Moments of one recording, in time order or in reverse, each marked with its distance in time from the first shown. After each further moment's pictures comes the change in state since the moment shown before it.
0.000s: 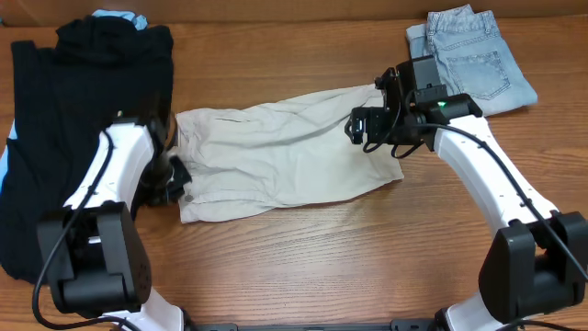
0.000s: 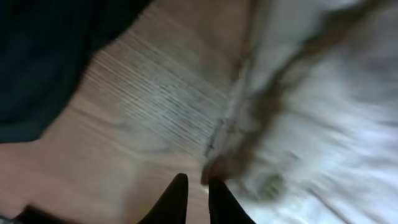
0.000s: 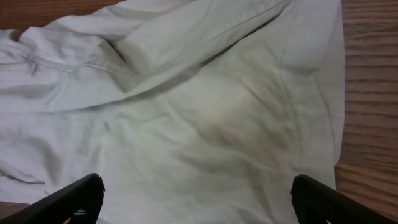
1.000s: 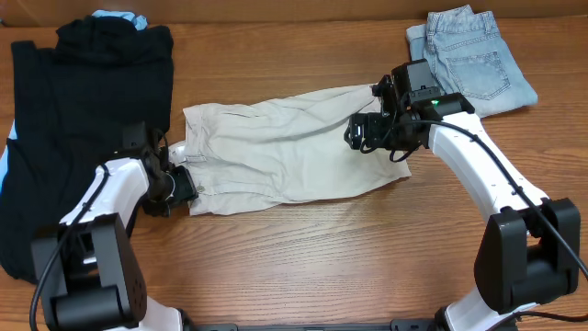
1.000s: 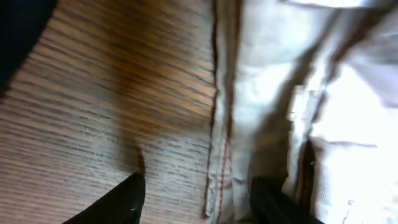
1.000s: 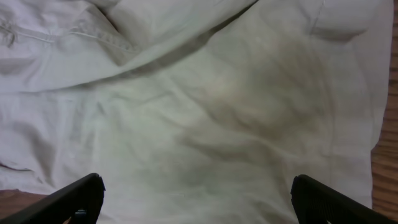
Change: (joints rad) left arm 0.061 -0.094 -0.250 0.415 0.200 0.257; right arm 0.000 0.045 0.000 -0.034 0.000 -0.004
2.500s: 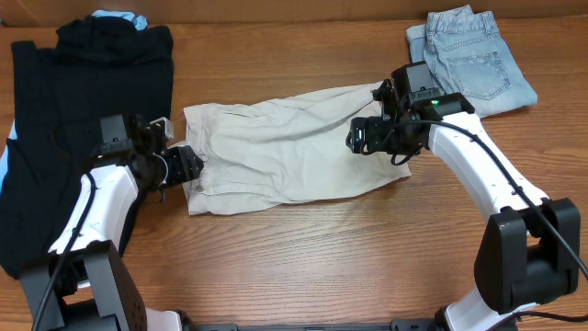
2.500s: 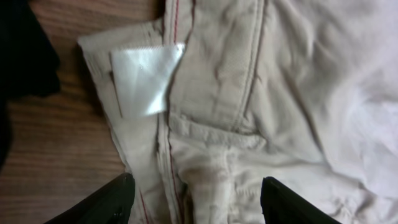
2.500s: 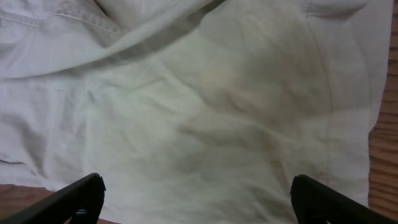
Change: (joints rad) left arm 0.046 -0.092 0.008 0.159 0.249 0.163; right arm 0.000 0.000 0.000 -0.041 0.008 0.000
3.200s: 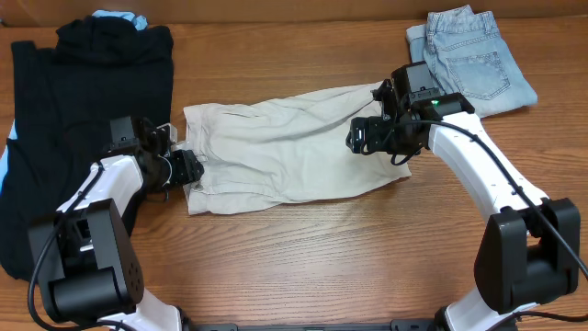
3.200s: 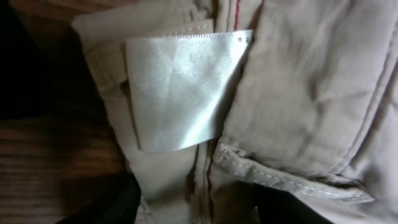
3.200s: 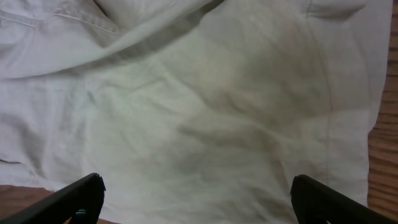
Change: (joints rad) left arm 0.006 0.179 0.012 0.079 -0.030 0.012; right arm 0.000 0.000 0.000 0.000 0.000 0.000
